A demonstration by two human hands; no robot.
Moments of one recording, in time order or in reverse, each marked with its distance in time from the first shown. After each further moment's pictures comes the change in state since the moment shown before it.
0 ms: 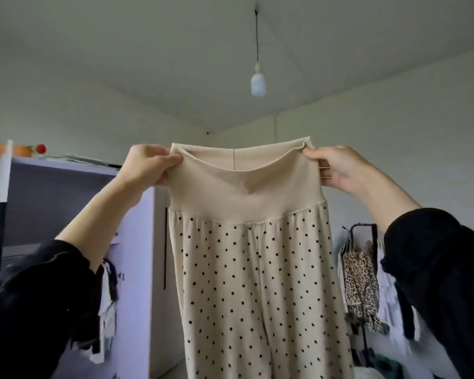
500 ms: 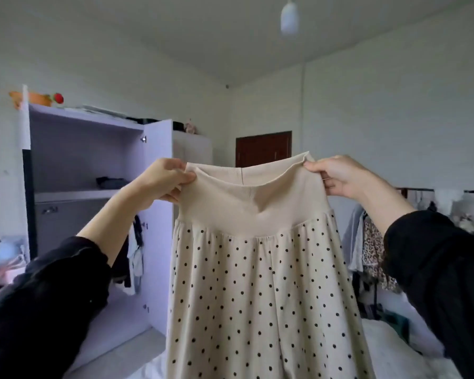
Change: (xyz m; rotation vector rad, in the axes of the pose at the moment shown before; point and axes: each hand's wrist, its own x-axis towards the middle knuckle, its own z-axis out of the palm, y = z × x) left_hand -0.030 -0.113 0.006 0.166 -0.253 -0.322; right_hand 0.026 0.123 0.049 -0.151 -0.091 0.278
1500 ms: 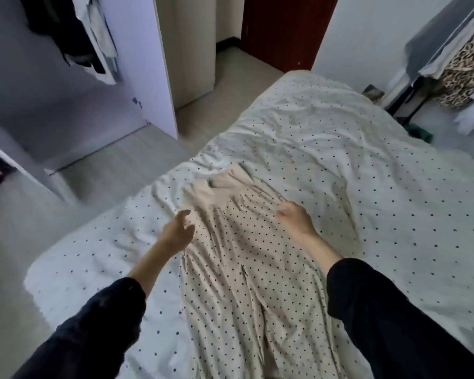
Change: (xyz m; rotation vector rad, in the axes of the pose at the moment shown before) left_hand -0.030 -0.659 0.209 0.259 -0.517 -0.857; right_hand 0.062 0.582 0.369 -0.570 -0.296 0.668
